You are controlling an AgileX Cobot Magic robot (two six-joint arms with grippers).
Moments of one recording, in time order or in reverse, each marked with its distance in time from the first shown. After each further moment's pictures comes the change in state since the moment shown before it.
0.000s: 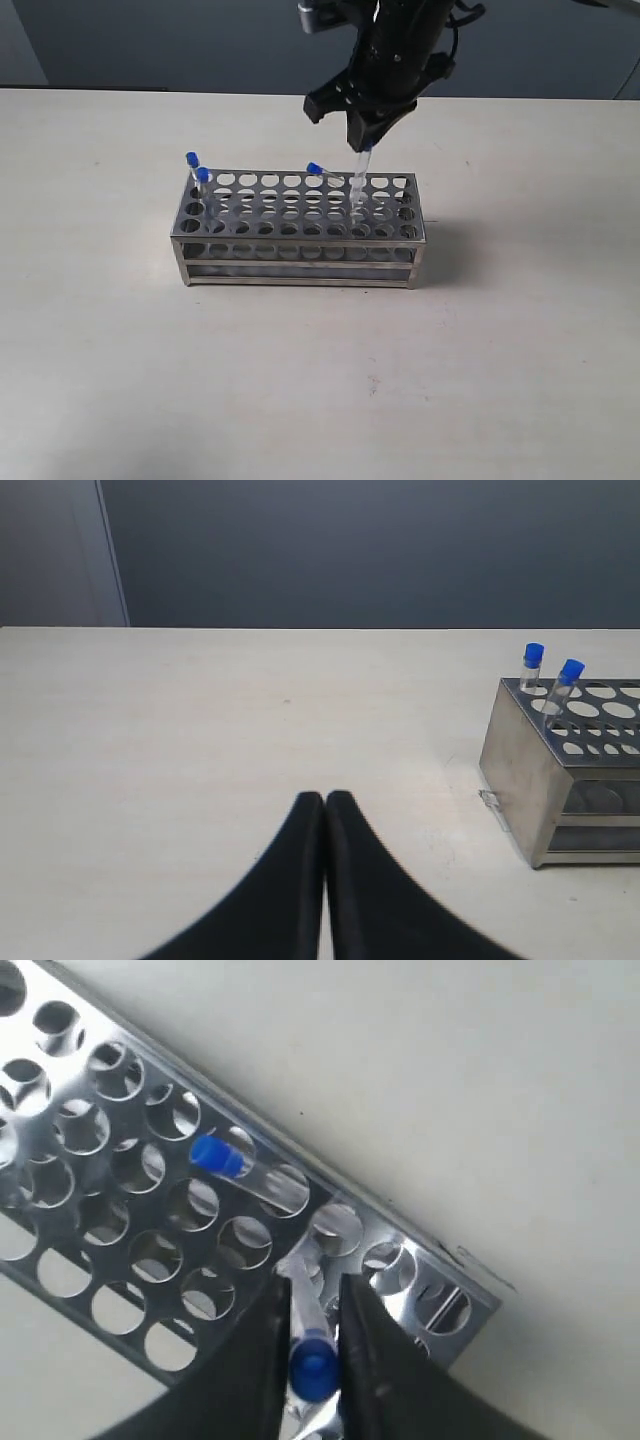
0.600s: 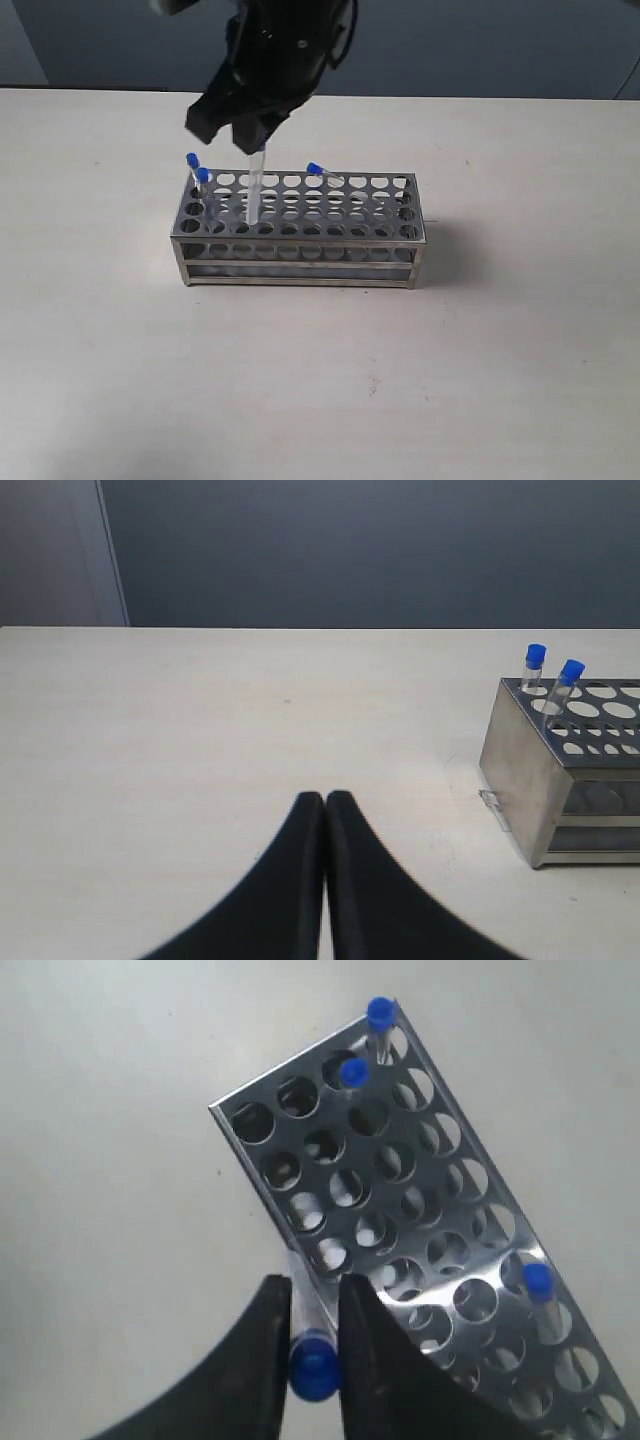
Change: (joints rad) left arm 0.000 0.000 0.000 0.000 0.000 0.000; right arm 0.261 -0.073 -0.063 0.020 0.002 -0.158
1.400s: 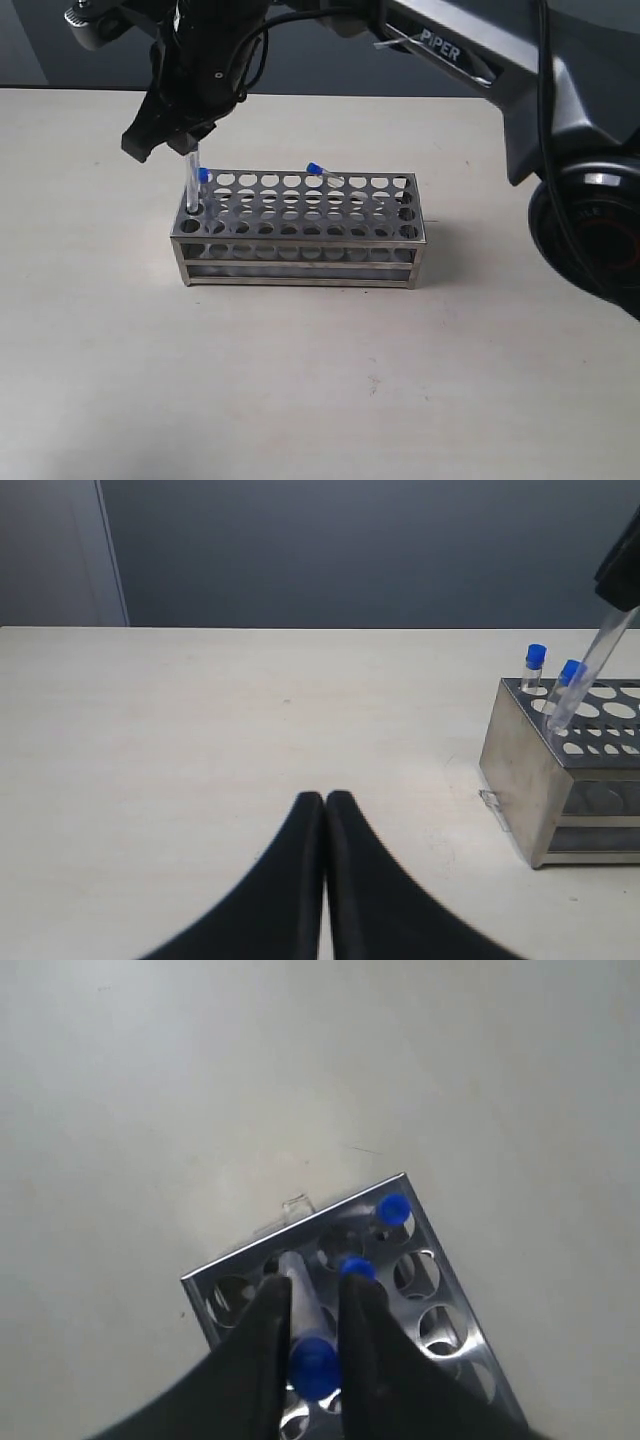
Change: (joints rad) left arm 0.000 0.000 0.000 0.000 0.000 0.000; right arm 0.057 0.246 -0.281 -0.025 -0.067 -0.043
